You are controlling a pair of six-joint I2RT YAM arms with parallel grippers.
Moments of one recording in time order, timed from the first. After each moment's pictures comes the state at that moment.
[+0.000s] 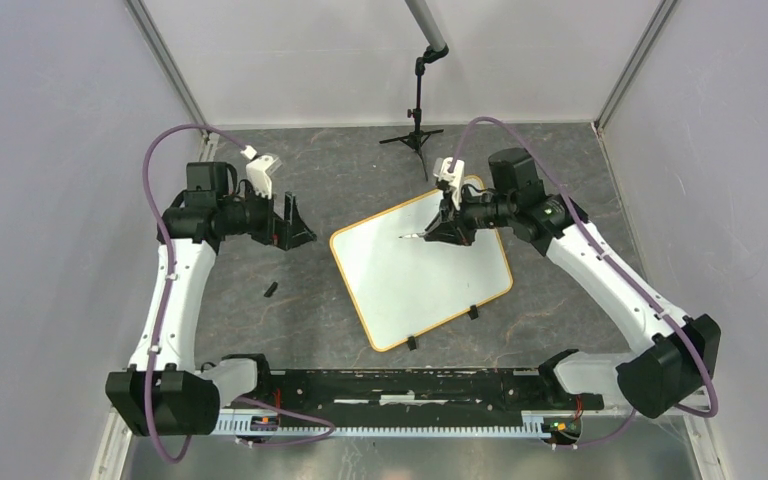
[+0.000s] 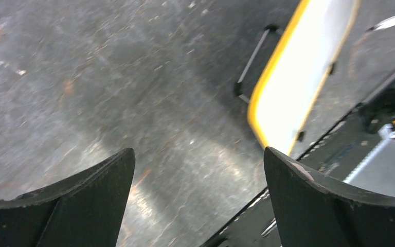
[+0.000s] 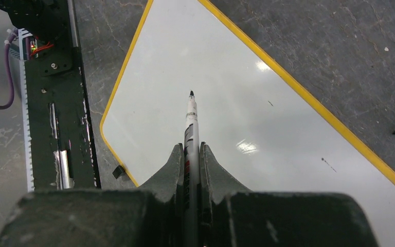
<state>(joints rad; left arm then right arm) 0.01 1.15 1.19 -0.92 0.65 0.21 0.48 1.28 1.20 -0.57 -0.75 -0.39</state>
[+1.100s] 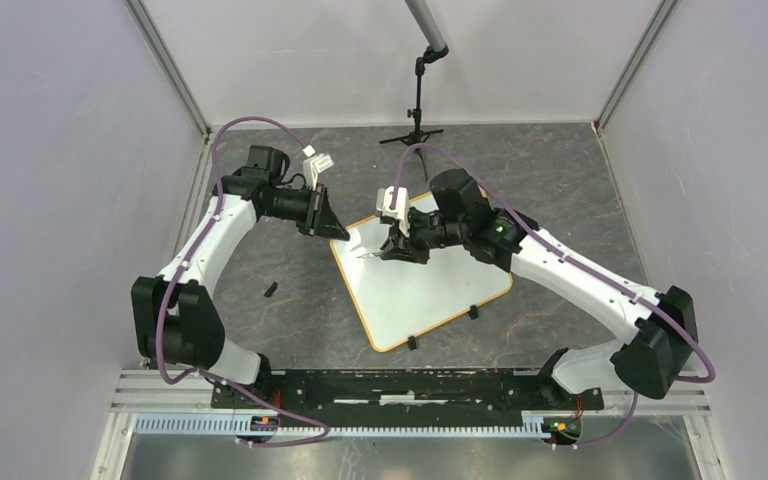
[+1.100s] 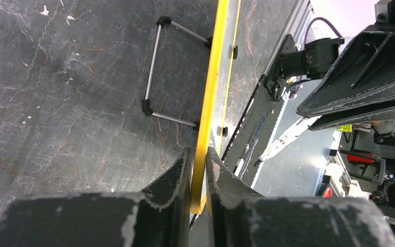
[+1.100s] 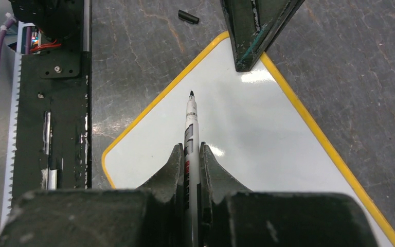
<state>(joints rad) -0.16 1.48 1.24 -0.83 0.99 0.15 0.80 1.38 1.21 -0.39 -0.57 -0.39</state>
